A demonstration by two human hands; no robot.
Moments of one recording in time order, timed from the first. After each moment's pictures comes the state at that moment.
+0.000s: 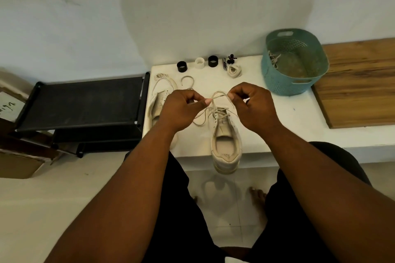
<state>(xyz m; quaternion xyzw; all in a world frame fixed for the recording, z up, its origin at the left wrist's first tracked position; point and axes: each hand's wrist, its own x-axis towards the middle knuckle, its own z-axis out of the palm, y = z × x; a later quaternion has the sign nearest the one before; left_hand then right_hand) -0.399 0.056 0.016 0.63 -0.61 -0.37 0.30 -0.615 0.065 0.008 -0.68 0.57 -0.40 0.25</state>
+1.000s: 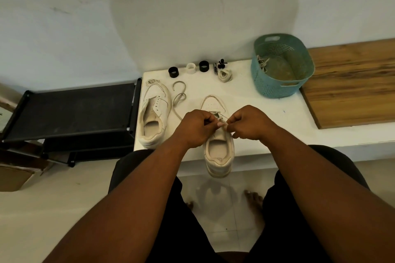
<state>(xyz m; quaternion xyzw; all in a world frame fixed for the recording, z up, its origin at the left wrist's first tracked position) -0.445 0.069 -0.010 0.58 -0.69 -0.39 0.17 -0.633 0.069 0.004 -0.60 0.66 -0.12 0.44</state>
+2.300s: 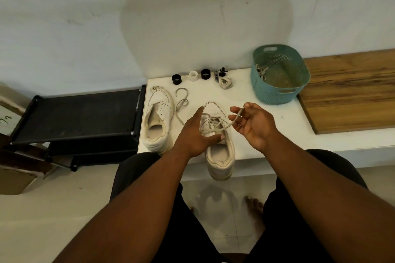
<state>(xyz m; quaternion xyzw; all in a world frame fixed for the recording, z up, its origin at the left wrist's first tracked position) -0.433 0.085 -0.029 0.61 -0.65 -0.40 0.21 -0.635 0.080 0.004 -0.17 0.50 -0.52 0.67</state>
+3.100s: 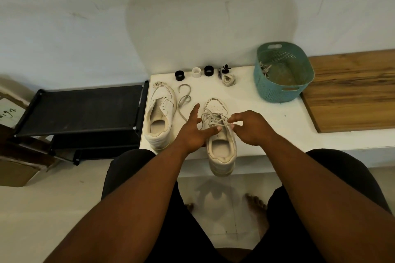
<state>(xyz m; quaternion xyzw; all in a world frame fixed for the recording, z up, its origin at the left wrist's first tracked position) -0.428 0.086 -0.037 0.60 -0.46 -0.59 0.28 -0.636 0.077 -0.023 -0.67 0.67 -0.13 0.31</state>
